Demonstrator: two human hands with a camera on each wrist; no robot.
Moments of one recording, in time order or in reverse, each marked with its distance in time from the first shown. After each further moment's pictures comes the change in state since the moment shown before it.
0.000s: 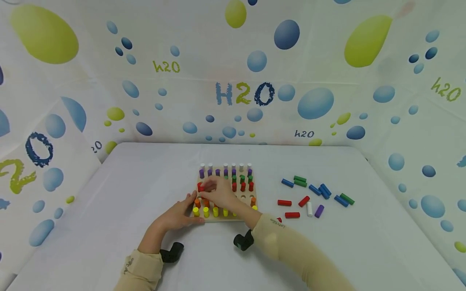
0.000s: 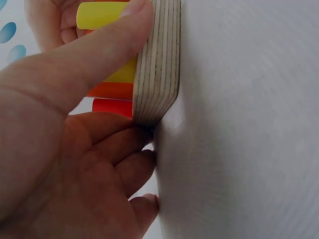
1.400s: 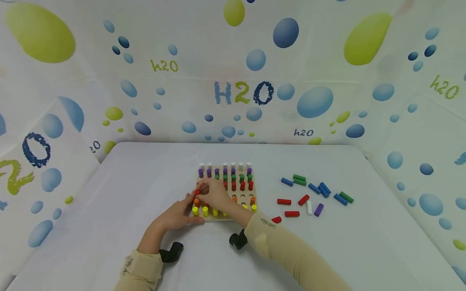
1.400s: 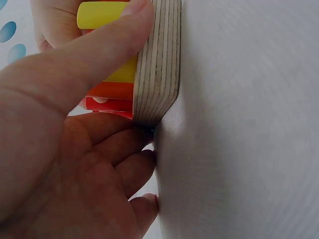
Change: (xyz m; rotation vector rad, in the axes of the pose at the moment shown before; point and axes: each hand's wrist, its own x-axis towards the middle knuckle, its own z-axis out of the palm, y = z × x) left_hand -0.002 0.003 -0.002 -0.018 -0.008 -0.002; right_hand 0.006 0.000 0.013 -0.133 -0.058 -0.015
